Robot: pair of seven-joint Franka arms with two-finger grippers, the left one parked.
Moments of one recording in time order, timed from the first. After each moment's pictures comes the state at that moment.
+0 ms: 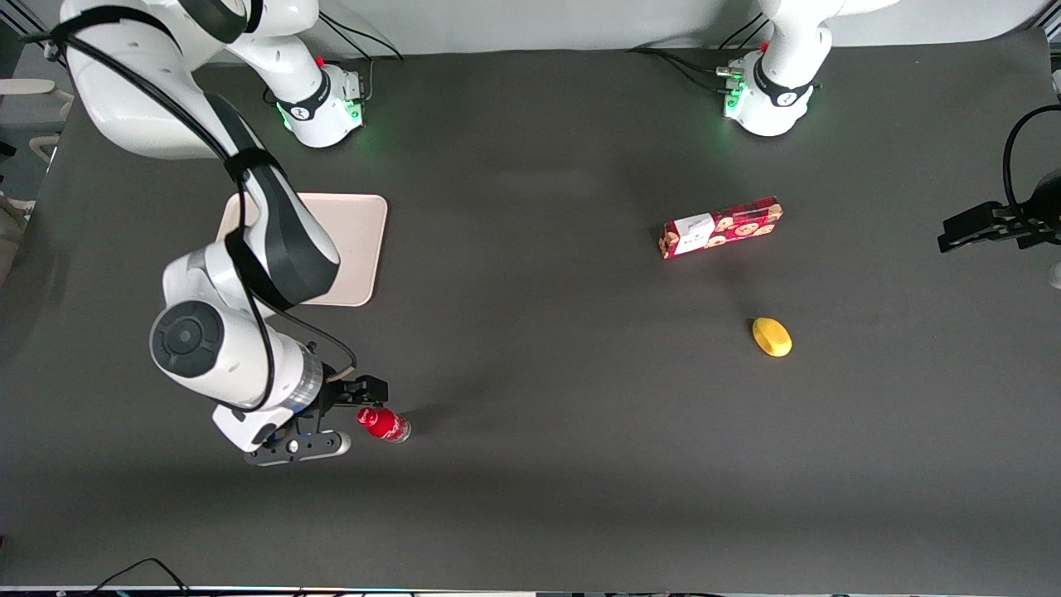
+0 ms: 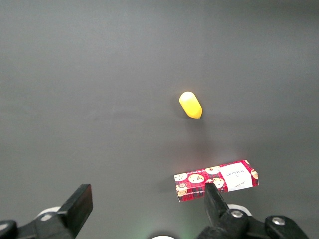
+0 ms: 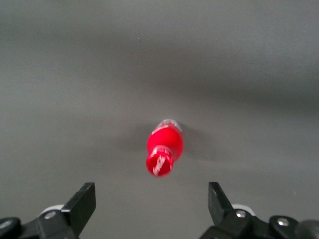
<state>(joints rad) 0.04 0.73 0.40 -1.15 -0.23 1.89 0.30</state>
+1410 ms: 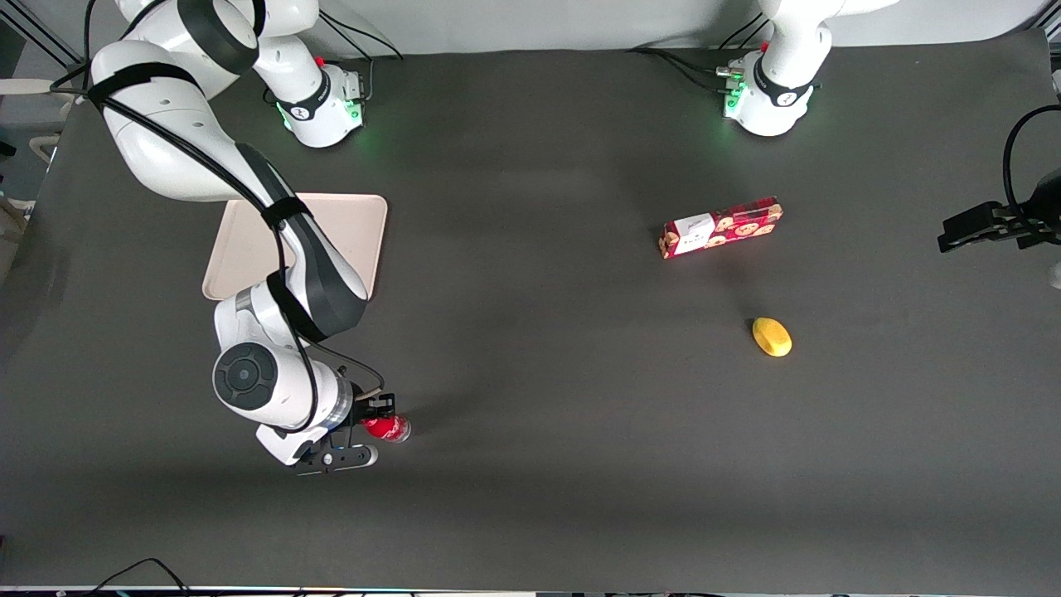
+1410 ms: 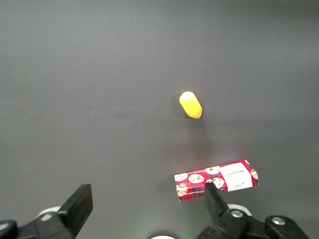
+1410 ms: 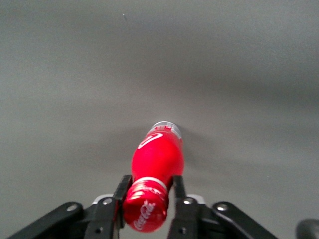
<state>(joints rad) 0.05 0.85 0.40 -1.15 -0.28 1.95 0.32</state>
